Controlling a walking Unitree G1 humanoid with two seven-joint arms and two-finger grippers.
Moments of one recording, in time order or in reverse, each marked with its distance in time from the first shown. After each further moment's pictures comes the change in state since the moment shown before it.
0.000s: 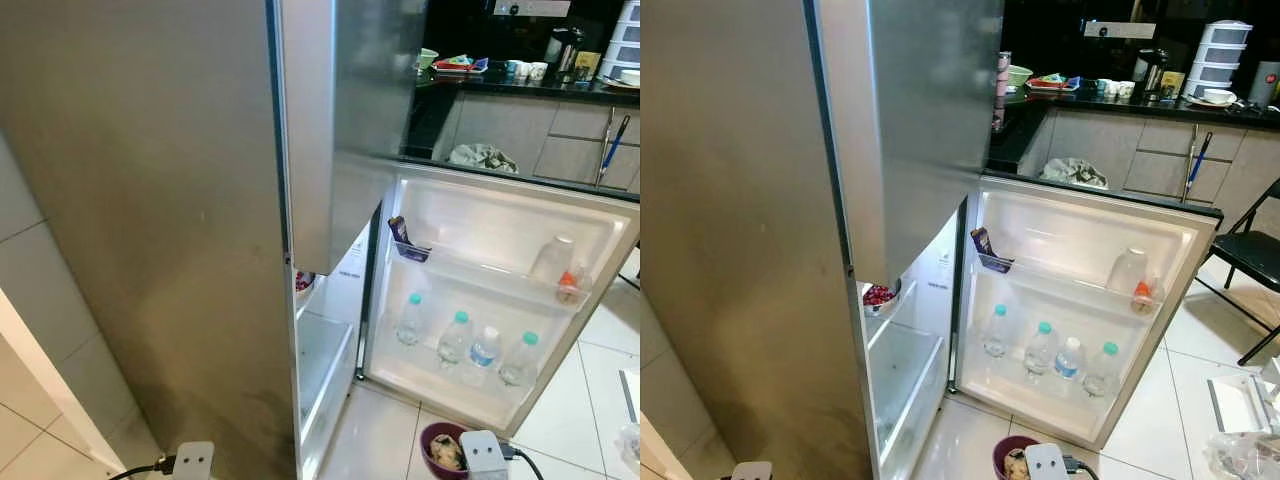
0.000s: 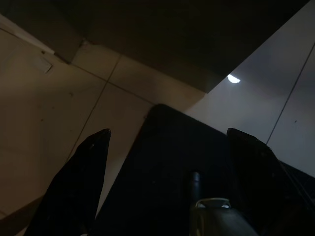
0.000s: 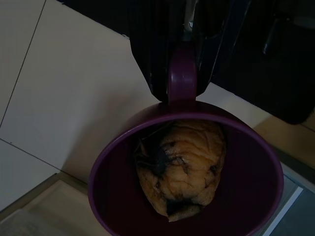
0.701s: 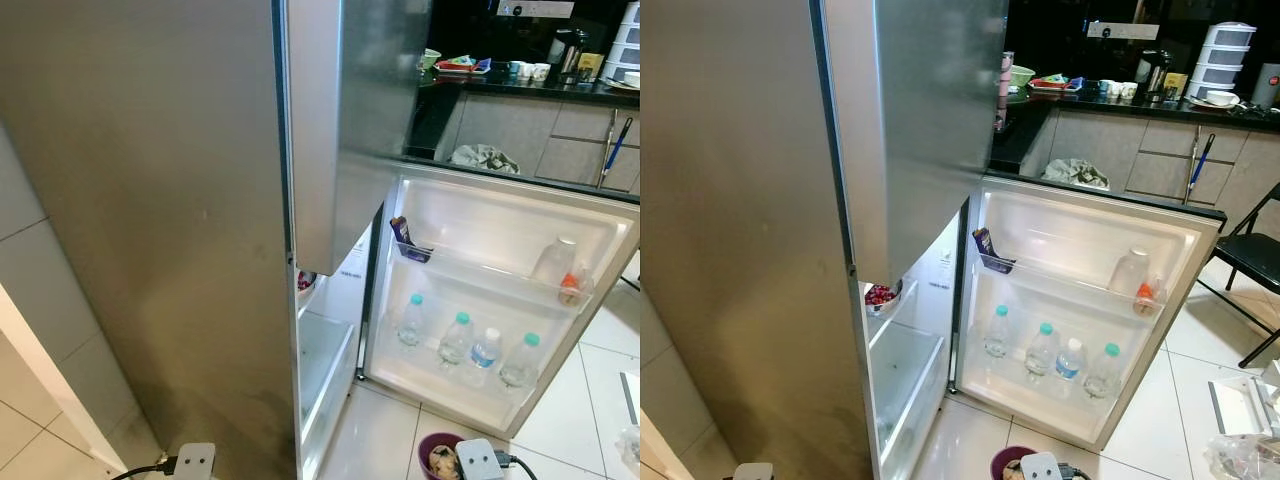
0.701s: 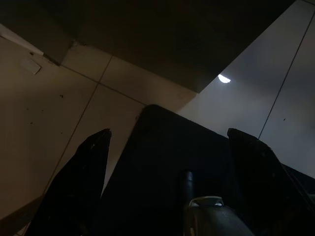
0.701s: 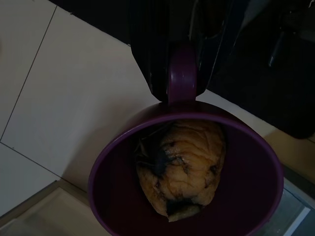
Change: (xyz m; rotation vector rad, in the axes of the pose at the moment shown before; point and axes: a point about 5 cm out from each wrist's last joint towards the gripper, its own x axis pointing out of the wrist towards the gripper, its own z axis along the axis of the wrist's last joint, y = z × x) left arm -0.001 -0.001 0.000 -0.009 -0.009 -0.056; right arm -0.003 0.000 -0.011 -0.031 0.043 -0.009
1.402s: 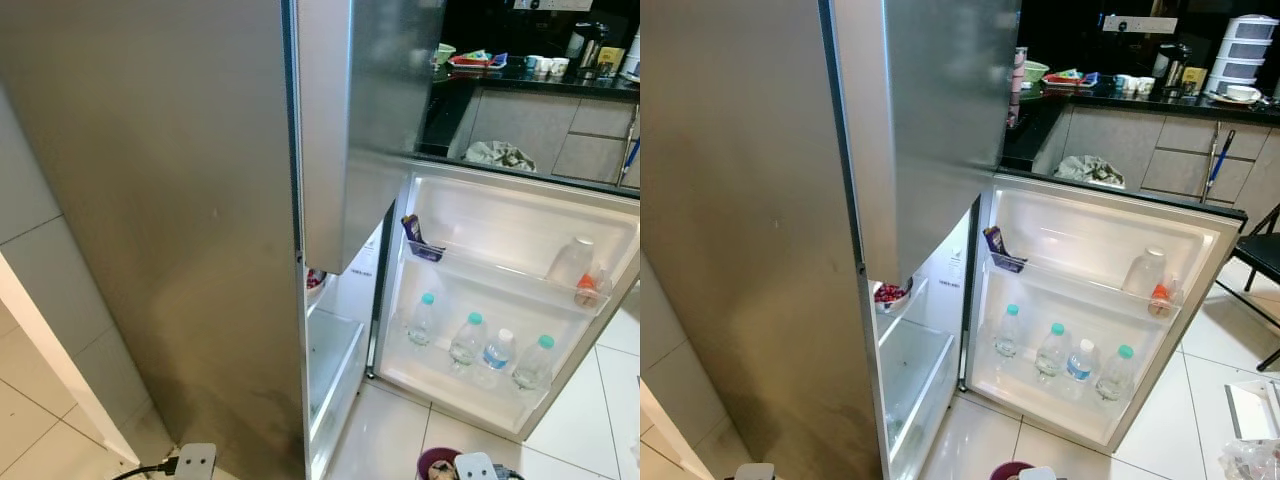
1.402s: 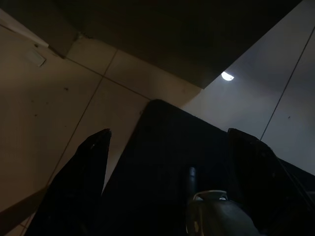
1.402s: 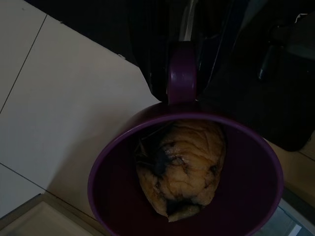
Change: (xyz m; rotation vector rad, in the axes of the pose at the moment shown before) left arm 0.000 -0.001 -0.001 0.004 0.007 -0.007; right arm -0.003 0.007 -0.015 0.024 0.038 0.002
